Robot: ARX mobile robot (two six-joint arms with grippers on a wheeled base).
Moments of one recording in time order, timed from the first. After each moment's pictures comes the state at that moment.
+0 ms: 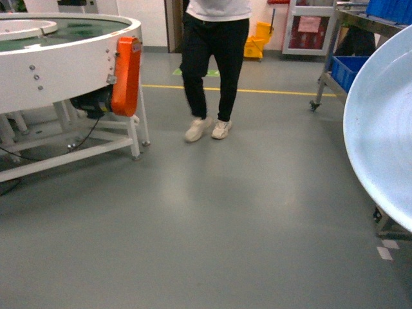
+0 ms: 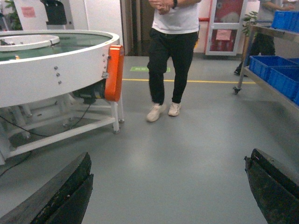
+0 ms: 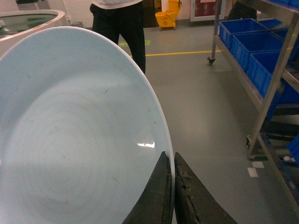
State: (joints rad) left arm 0.00 0.01 0.01 0.00 0.00 0.00; right arm -0.04 0.81 0.26 0.42 -0.06 0.10
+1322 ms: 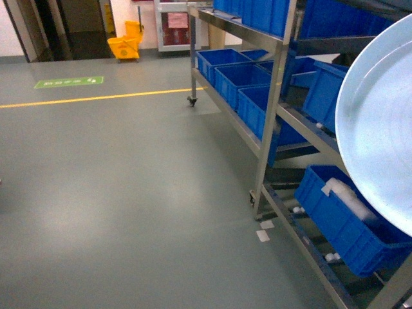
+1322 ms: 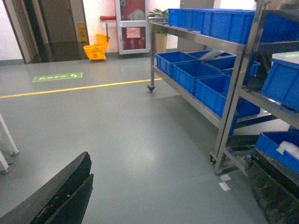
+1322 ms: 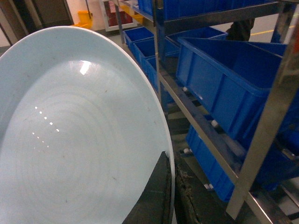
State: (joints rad) left arm 0.00 0.01 0.01 -0.01 0.00 0.00; right arm -0.03 0.81 0.26 0.43 -0.07 0.10
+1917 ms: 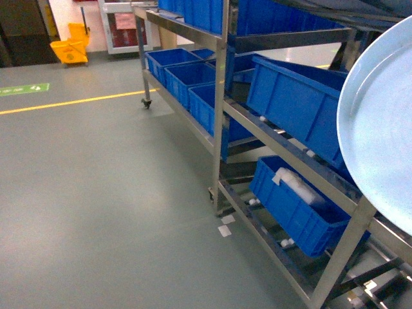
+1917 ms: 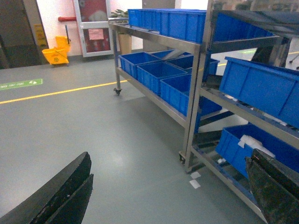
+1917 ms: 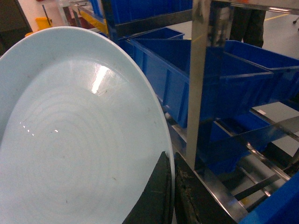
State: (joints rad) left arm 0.00 0.01 0.01 0.00 0.00 0.00; right arm -0.03 0.81 0.26 0.43 -0.07 0.10
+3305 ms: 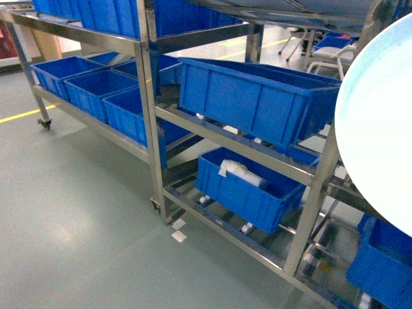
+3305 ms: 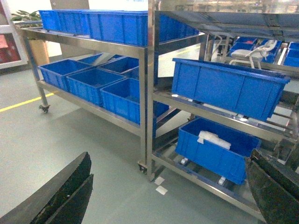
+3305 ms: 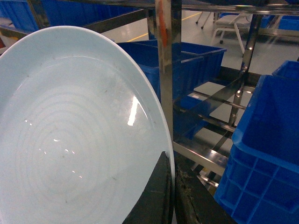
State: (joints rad) left arm 0.00 0.01 0.01 0.00 0.00 0.00; right arm -0.03 0.81 0.25 0.43 -0.07 0.10
